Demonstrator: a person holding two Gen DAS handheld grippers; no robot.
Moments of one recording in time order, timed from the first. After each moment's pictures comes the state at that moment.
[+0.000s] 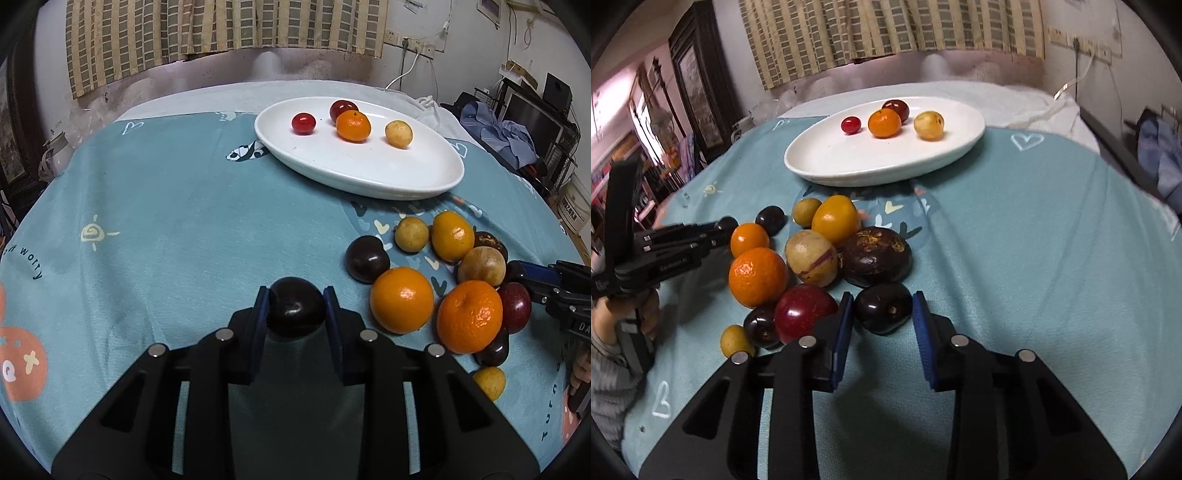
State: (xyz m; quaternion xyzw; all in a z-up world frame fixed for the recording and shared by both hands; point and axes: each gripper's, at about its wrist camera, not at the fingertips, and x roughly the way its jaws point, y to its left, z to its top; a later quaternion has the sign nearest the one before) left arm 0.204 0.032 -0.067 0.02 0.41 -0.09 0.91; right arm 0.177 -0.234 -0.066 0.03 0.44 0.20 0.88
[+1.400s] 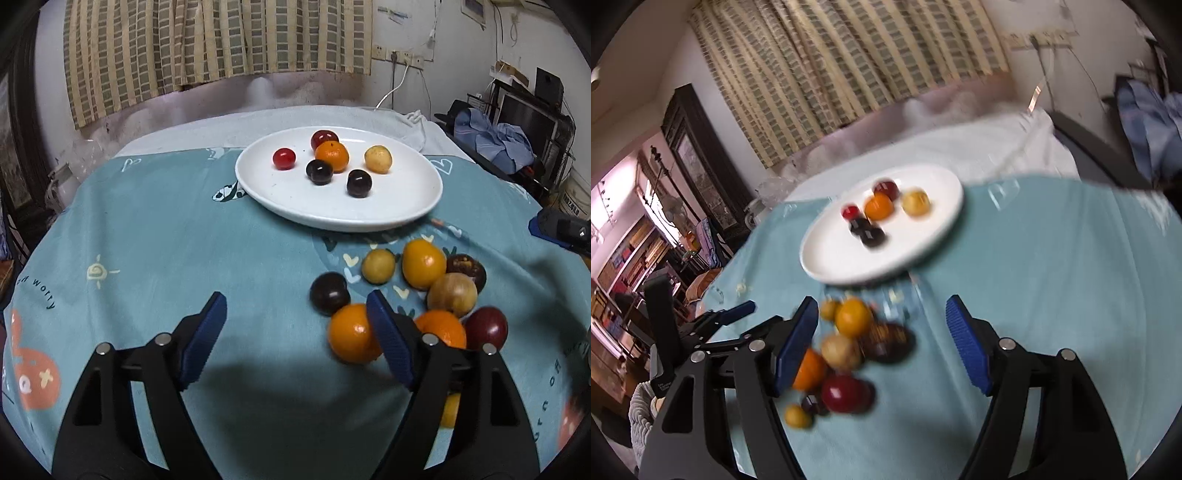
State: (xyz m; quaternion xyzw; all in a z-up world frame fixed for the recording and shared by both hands) left arm 0.192 0.005 -0.043 0.05 0.36 -0.09 0.93; right arm 0.180 -0.273 -0.022 0.16 0.38 0.18 0.89
